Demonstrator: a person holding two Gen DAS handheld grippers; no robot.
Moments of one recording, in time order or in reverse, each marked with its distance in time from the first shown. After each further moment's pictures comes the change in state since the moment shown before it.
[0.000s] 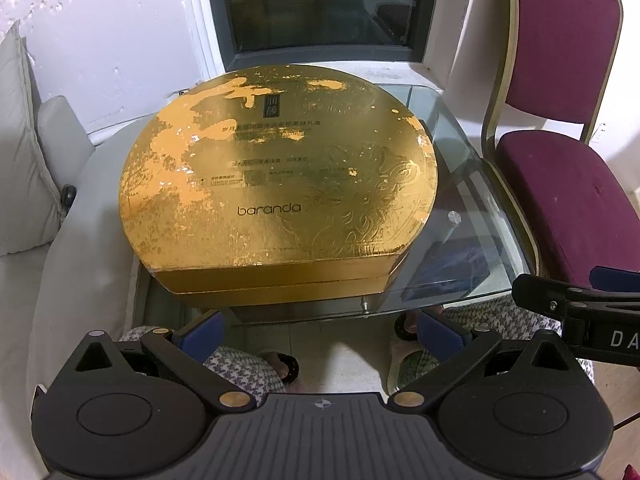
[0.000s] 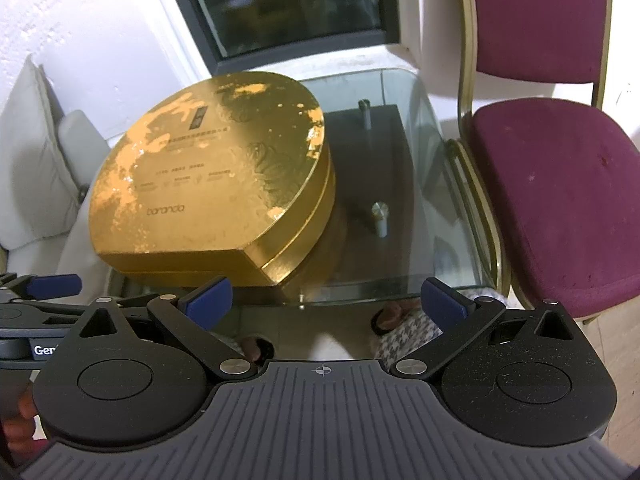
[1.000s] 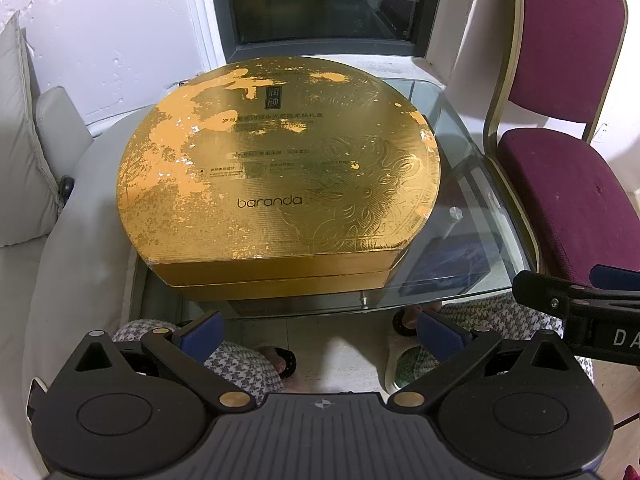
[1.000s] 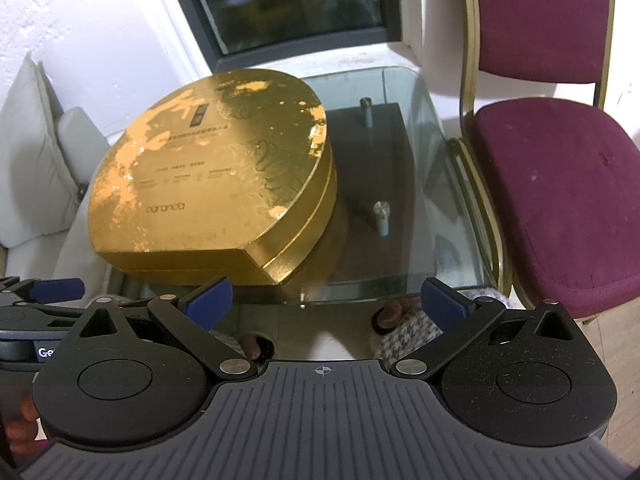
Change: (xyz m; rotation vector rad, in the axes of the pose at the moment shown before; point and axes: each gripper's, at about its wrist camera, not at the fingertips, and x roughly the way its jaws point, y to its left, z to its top) left arm 0.004 0.003 0.001 -0.015 0.021 -0.007; right arm 0.002 0.003 0.001 -0.003 0.007 -0.001
